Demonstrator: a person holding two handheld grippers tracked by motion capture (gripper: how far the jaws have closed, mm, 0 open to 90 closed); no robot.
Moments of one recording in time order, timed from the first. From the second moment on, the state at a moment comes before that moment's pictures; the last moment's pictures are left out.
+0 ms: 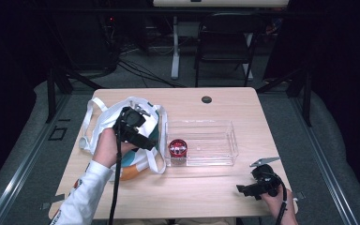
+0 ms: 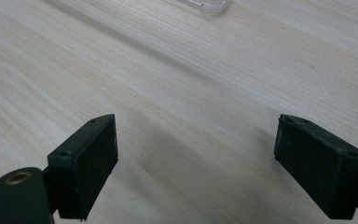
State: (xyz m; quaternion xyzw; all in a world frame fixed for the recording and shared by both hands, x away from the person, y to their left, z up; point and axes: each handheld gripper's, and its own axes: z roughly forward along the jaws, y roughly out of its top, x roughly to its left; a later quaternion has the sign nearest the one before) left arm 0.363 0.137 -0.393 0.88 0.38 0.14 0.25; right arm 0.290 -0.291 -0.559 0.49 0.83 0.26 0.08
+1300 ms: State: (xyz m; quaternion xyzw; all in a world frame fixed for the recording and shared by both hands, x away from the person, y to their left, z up) left arm 0.286 0.226 -0.493 0.87 0.44 0.10 0.20; right arm 0.288 -0.290 -0.559 0.49 0.83 0.25 0.08
